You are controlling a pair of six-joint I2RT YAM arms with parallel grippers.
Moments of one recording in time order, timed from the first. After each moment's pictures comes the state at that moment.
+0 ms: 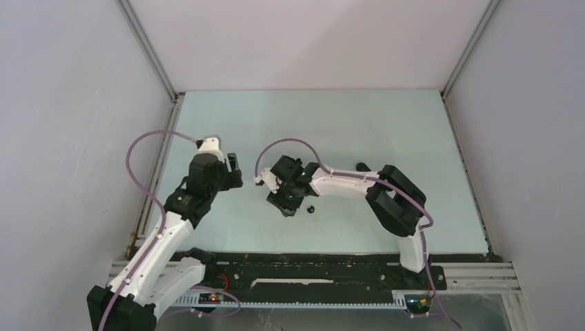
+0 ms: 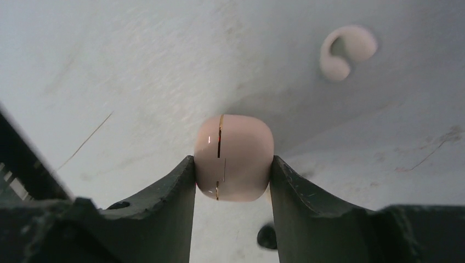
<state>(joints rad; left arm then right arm) -0.32 0.84 0.69 -0.43 -0.26 -0.31 0.98 2.01 1.38 -0.46 -0.14 -0.13</state>
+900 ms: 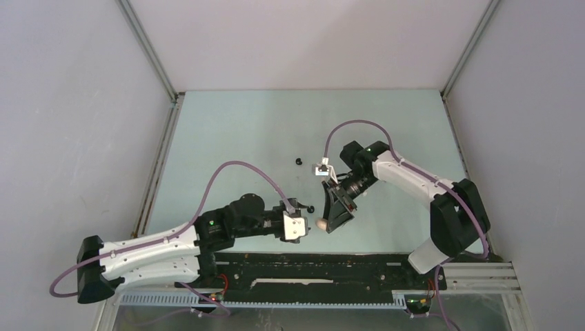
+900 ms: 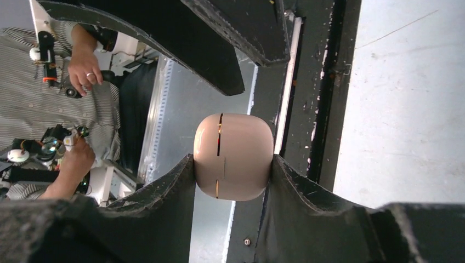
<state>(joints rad) -1.17 0.85 0.63 -0.09 0.15 0.47 0.58 1.56 1.13 -1.15 -1.28 -0.72</state>
